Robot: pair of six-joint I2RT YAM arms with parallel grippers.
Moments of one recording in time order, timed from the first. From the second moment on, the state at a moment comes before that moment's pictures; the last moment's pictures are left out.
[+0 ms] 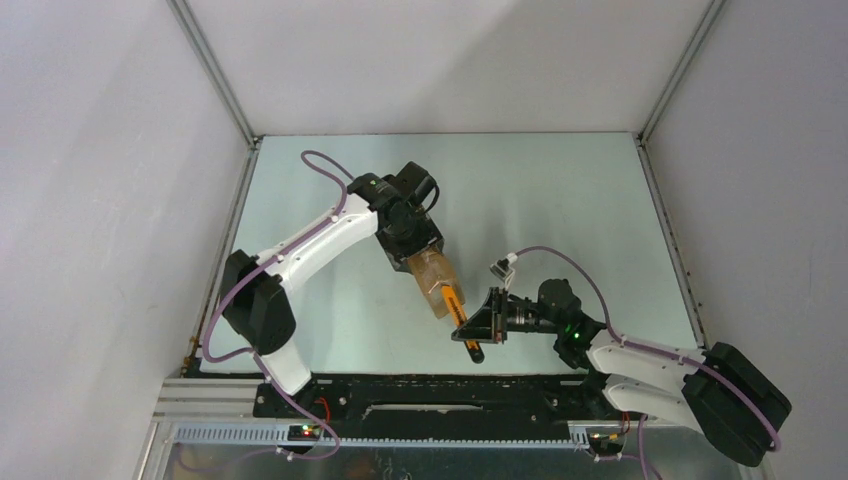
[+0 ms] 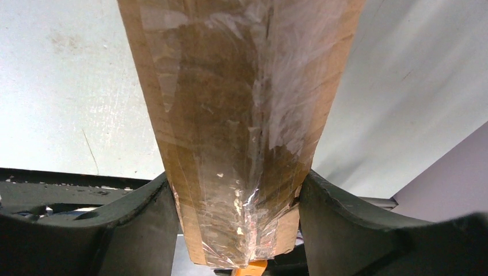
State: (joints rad) left arm -0.70 1.70 1.55 -1.11 0.02 -1.21; right arm 0.78 1.02 0.18 0.68 -0.70 1.24
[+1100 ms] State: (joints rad) left arm -0.65 1.67 1.52 -1.03 -0.03 -1.16; right arm 0.81 1.16 0.22 0.80 -0.80 1.31
